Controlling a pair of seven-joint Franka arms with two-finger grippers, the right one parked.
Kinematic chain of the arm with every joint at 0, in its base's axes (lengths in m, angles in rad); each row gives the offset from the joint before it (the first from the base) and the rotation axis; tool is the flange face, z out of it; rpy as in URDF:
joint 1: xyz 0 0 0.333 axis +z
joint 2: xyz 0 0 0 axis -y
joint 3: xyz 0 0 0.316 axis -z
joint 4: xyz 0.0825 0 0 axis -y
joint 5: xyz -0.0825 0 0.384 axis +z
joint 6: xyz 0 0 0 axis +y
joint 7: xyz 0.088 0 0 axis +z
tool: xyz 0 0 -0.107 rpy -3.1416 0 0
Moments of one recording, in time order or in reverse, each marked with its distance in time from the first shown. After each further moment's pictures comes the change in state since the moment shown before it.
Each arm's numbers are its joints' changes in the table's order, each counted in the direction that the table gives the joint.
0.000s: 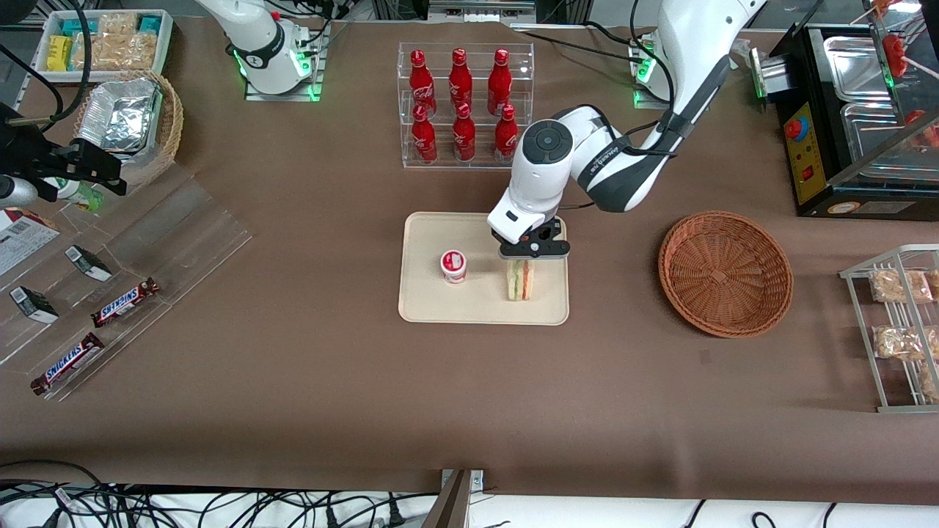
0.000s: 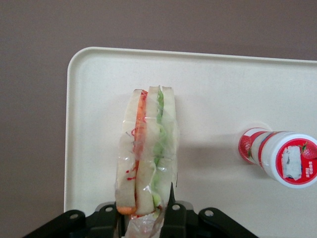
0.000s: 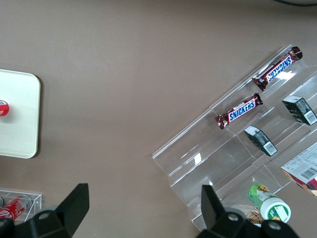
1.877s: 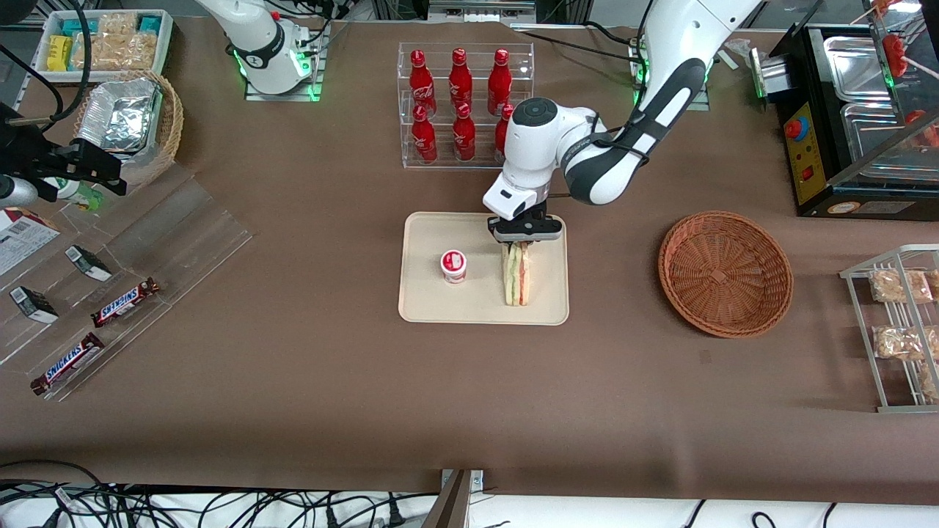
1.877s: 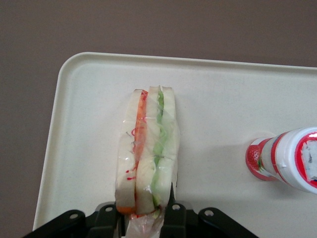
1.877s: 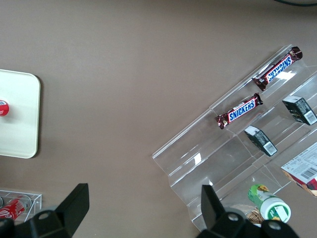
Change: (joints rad) arm -0.005 0.001 0.003 -0.171 0.440 -0.239 0.413
